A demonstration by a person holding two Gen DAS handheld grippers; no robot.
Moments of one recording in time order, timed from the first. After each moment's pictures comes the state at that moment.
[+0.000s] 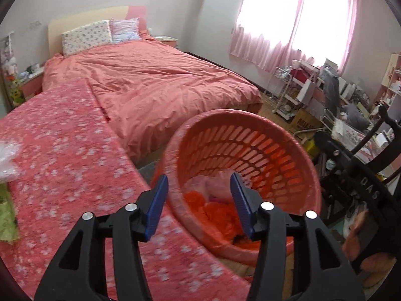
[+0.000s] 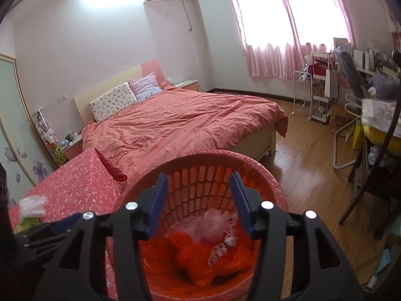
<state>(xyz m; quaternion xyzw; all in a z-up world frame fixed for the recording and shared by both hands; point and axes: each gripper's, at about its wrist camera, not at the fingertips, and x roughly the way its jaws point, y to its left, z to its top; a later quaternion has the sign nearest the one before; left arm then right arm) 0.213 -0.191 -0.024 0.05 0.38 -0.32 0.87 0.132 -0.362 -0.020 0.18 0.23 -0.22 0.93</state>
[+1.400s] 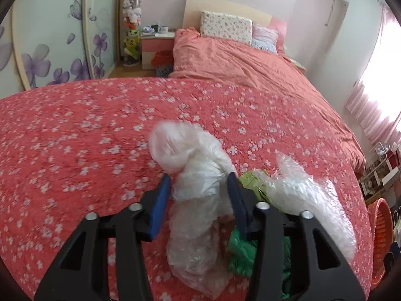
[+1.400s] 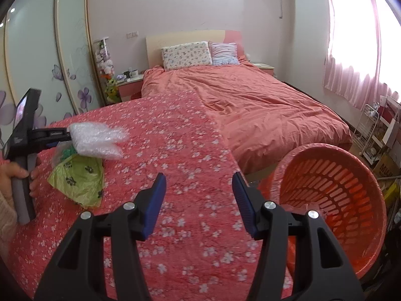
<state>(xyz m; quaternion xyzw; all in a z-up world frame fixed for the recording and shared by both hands) 0.377 0.125 -0.037 -0.08 0.42 -0.02 0.91 0.230 -0.140 -0.022 0.04 0.32 -0.03 0.95</state>
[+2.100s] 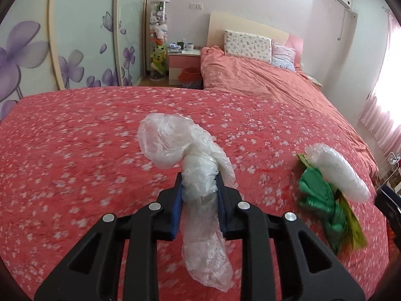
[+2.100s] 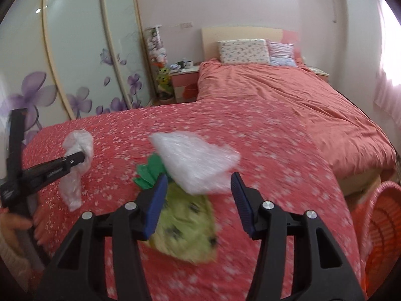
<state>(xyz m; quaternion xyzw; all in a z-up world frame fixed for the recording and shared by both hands) 0.285 0.216 -0.012 -0.07 0.36 0.04 0.93 0.295 -0.006 -0.002 0.02 0.33 0.12 0.93</state>
